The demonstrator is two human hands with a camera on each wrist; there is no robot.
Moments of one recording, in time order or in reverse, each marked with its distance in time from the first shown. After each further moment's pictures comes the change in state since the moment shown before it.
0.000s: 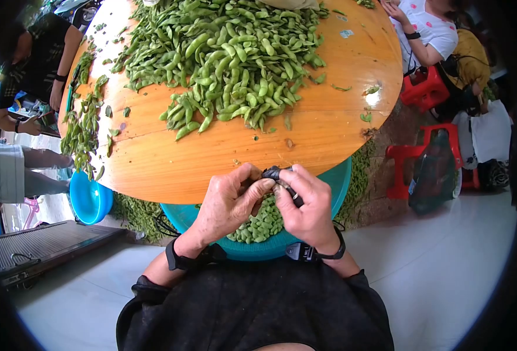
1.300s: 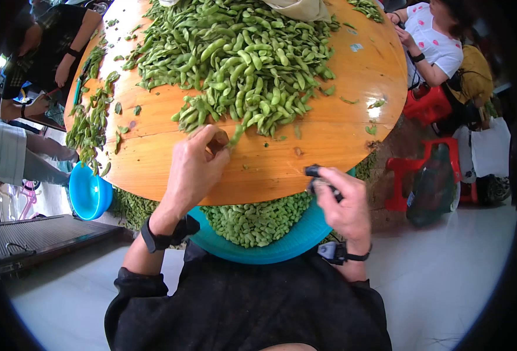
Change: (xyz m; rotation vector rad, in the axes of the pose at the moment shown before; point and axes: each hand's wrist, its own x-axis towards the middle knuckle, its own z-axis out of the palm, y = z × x) left_hand 0.031 -0.004 -0.062 0.504 0.361 0.271; right_hand 0.011 -0.002 -0.050 -0.046 -0.101 0.247
